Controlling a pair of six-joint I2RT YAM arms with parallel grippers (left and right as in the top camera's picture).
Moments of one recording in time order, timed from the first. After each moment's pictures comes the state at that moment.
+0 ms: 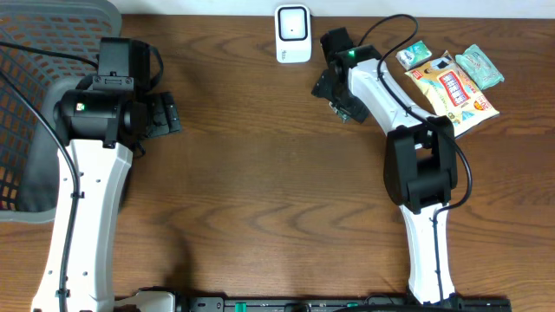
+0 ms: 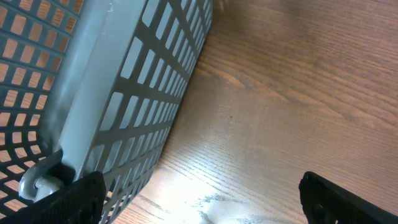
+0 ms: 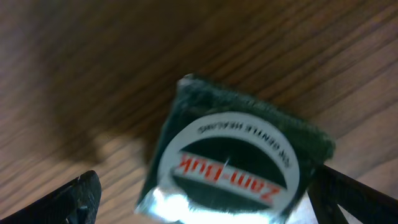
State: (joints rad) left arm -0.06 1.45 1.58 -1.26 -0.30 -0.28; right arm 0.32 2.40 2.00 -0.98 0.15 0.92
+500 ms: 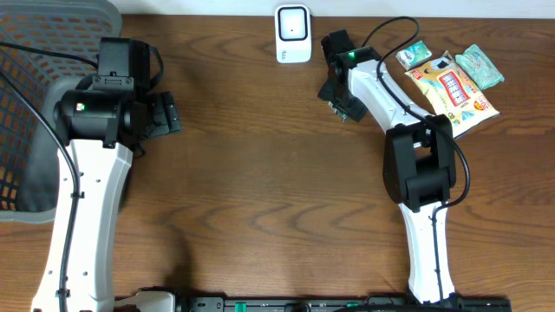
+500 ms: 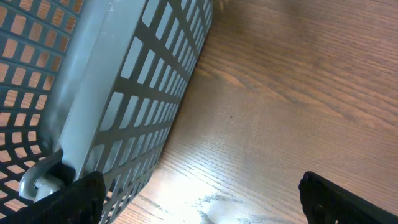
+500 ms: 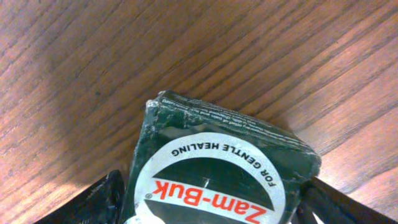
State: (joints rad) left arm -0.06 1.45 1.58 -1.26 -0.30 -0.28; right arm 0.32 2.42 2.00 -0.98 0.17 0.96
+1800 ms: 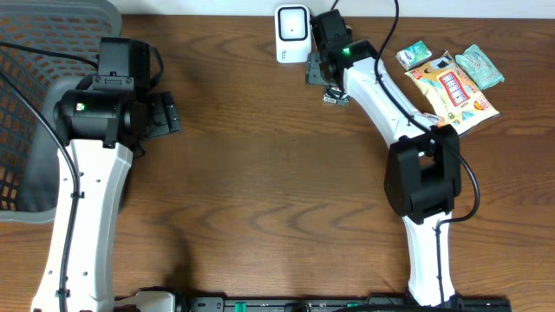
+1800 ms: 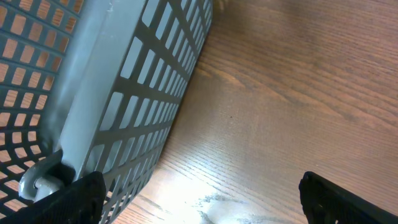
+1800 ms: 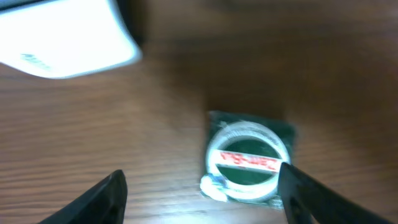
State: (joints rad) left arm -0.06 1.45 1.58 -1.26 -0.30 -0.28; right arm 0.37 2.31 2.00 -0.80 0.20 0.49
